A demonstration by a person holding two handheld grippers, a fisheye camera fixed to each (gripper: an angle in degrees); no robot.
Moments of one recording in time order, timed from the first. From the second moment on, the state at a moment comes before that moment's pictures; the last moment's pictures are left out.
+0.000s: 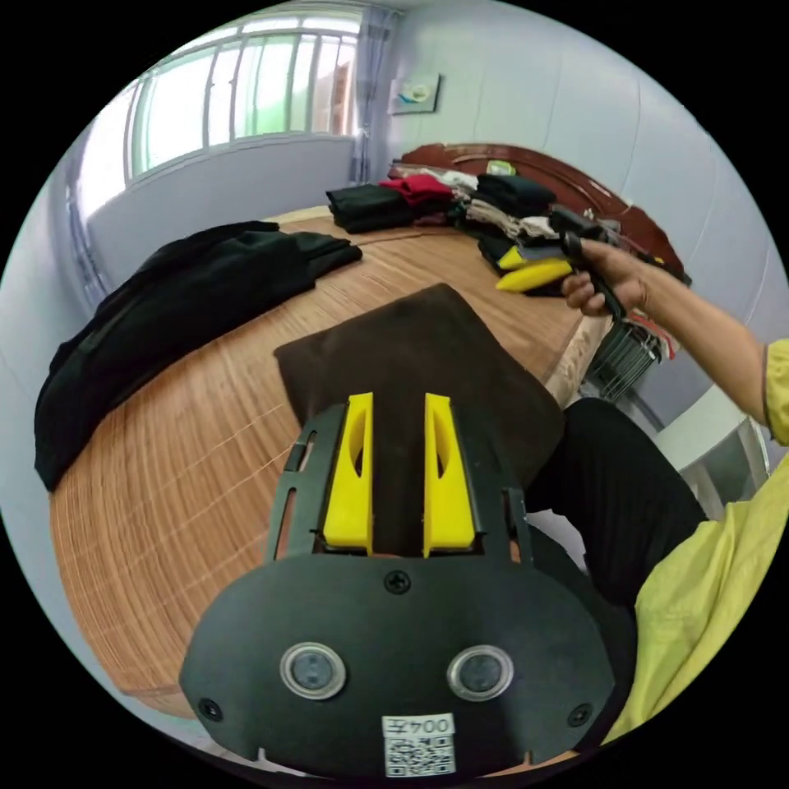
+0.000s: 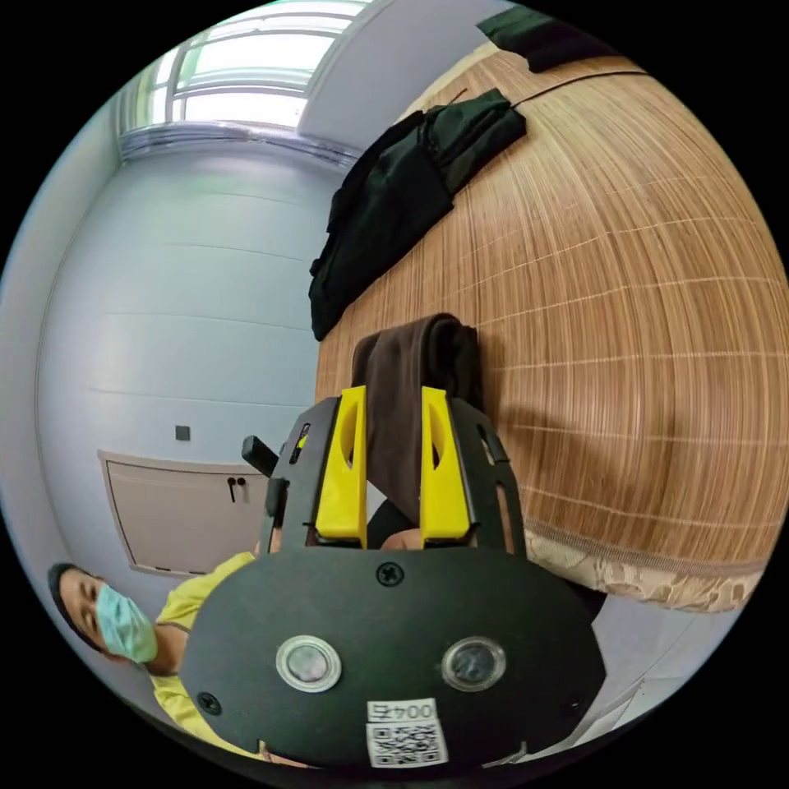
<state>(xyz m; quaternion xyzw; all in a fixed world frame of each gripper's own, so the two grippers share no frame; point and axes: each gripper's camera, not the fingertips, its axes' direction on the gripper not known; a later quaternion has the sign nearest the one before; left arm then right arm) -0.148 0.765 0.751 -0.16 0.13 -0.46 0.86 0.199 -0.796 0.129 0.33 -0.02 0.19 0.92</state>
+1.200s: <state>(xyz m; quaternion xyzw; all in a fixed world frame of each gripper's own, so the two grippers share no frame) -0.204 0.772 0.803 -0.16 0.18 -0.52 0.82 0.260 -0.895 0.066 0.22 0.07 0.11 0.97</state>
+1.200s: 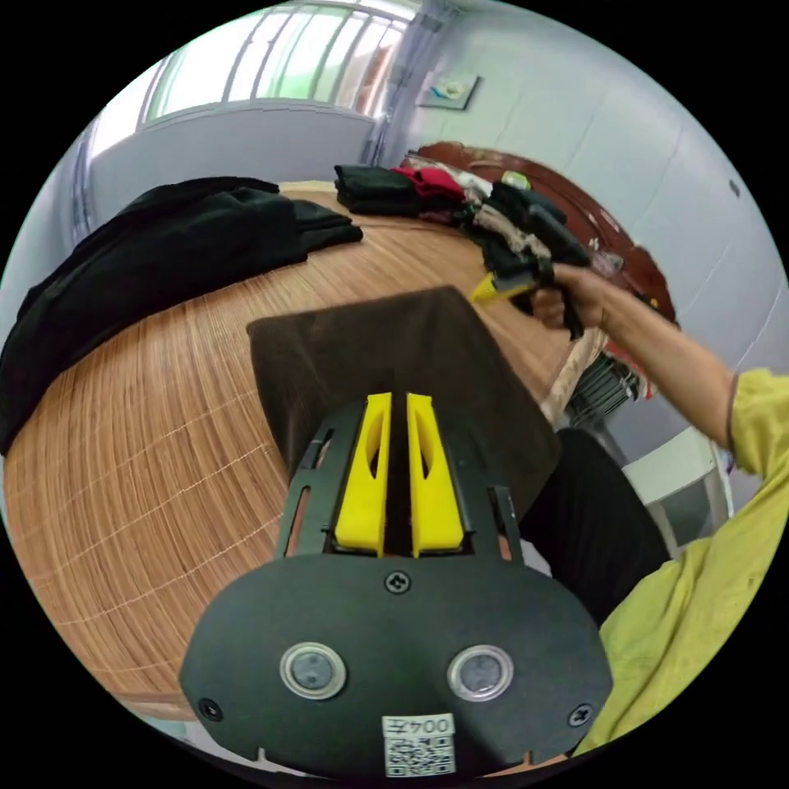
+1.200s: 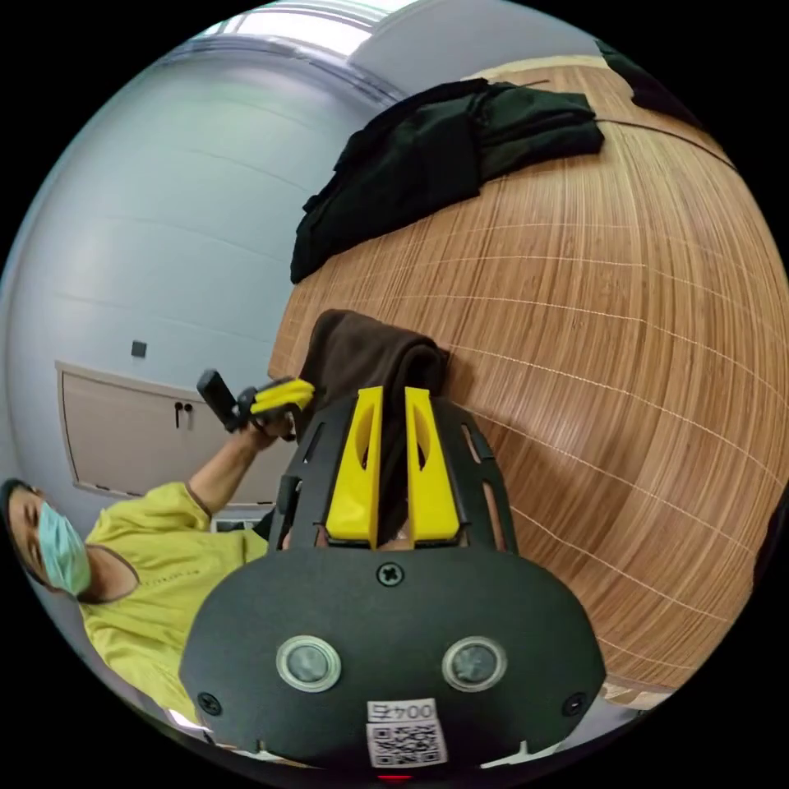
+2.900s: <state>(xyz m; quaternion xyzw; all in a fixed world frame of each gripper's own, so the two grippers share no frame) -0.341 0.715 0.783 -0.17 0.11 -0.52 0.83 0.062 -0.953 0.218 0.16 0.25 0.08 0.95</state>
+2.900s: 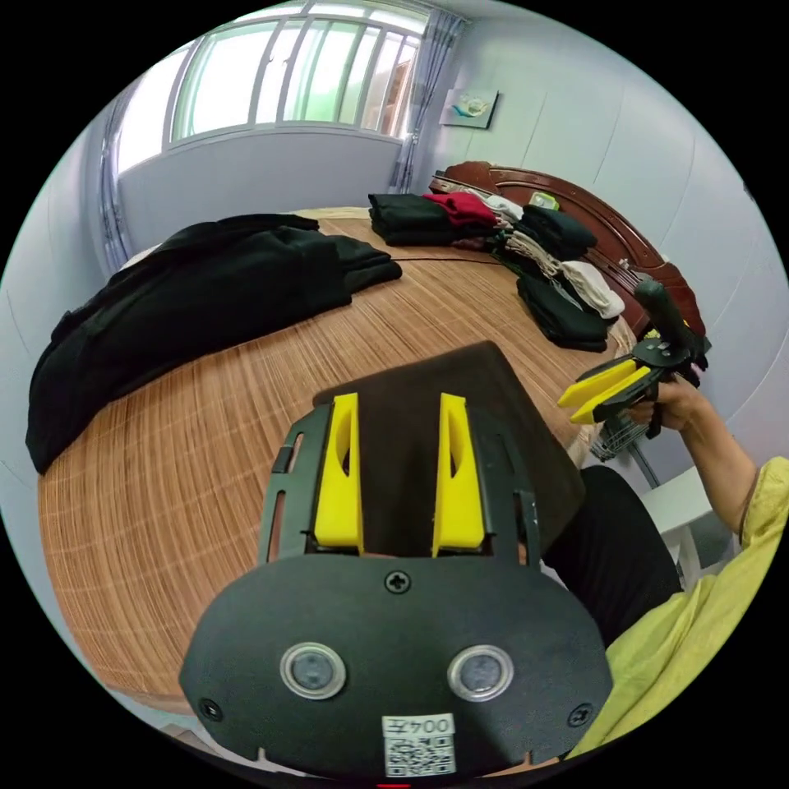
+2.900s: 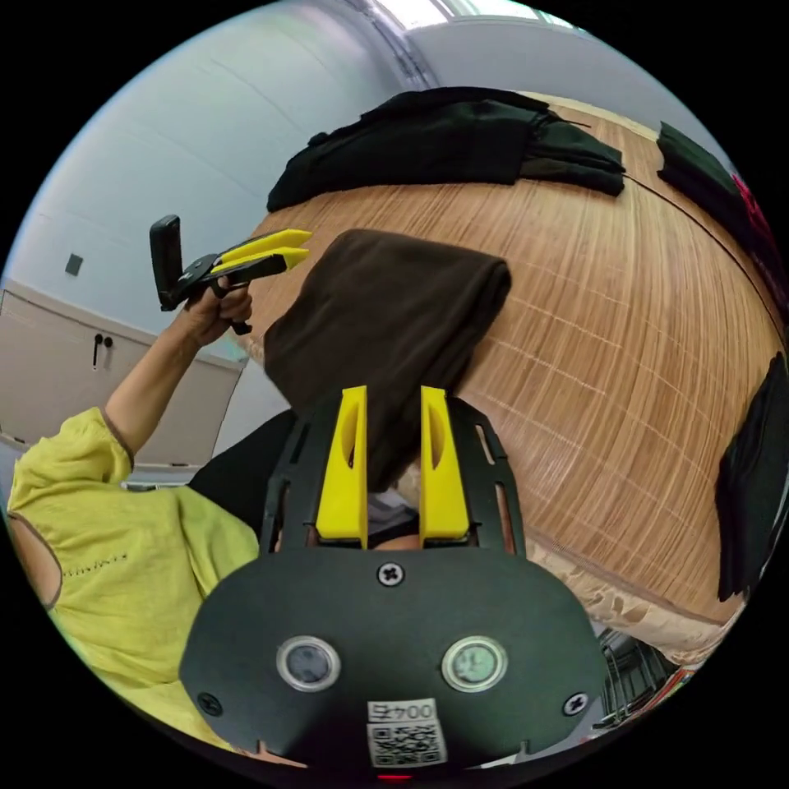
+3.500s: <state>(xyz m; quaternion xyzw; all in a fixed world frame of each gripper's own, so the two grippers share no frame) -0.264 0.610 0.816 -0.34 0.16 -0.45 0.81 0.034 -1.058 0.331 0.00 0.38 0.15 0.91</state>
